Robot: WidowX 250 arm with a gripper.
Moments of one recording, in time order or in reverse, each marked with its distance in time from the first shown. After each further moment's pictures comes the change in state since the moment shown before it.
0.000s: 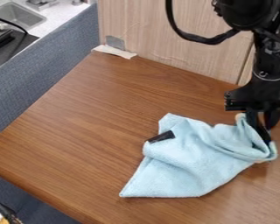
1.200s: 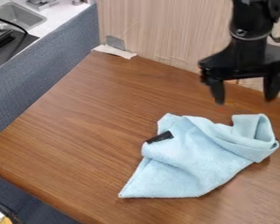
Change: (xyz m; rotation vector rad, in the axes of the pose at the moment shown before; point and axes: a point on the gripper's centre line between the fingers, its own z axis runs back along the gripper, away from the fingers) arm -0.017 0.032 0.095 -0.010 -0.089 0.038
